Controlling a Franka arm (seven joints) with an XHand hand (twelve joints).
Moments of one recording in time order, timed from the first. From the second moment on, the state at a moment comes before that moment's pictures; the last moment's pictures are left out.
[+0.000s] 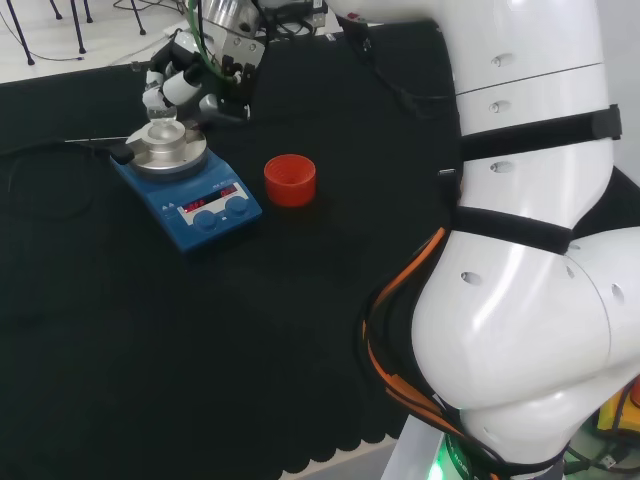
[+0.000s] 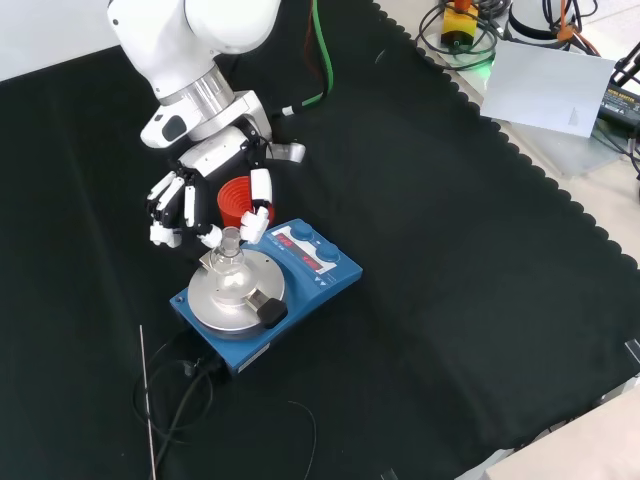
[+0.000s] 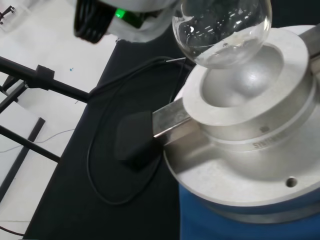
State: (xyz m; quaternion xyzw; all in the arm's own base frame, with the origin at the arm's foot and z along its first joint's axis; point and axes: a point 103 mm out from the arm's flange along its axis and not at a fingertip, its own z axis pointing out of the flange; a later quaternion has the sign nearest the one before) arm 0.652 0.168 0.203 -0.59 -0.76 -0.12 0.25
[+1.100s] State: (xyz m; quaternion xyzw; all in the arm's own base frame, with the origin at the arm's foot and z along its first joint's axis) arm 0.652 0.172 0.191 -0.60 -0.75 -0.11 0.26
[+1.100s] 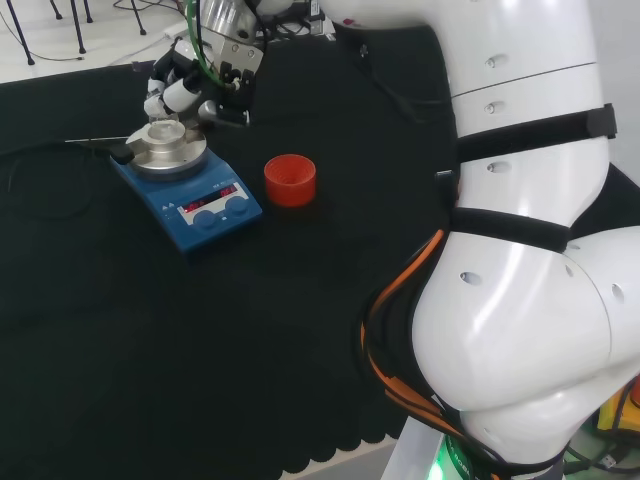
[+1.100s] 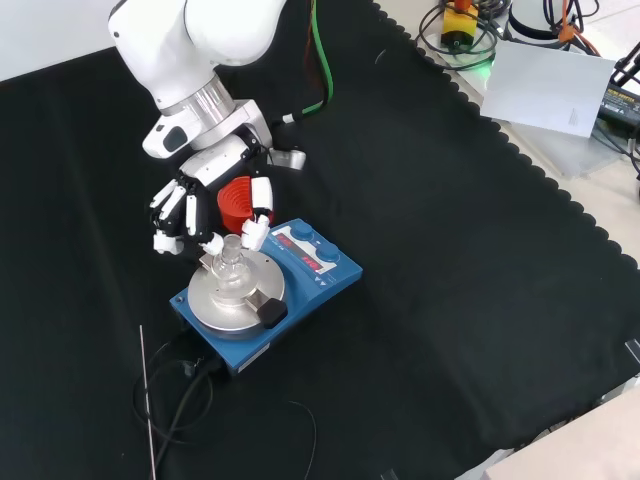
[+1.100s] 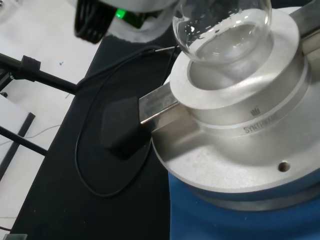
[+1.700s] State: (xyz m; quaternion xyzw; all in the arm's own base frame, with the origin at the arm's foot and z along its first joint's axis) arm 0.654 0.174 0.181 -0.60 -0.75 -0.10 0.26
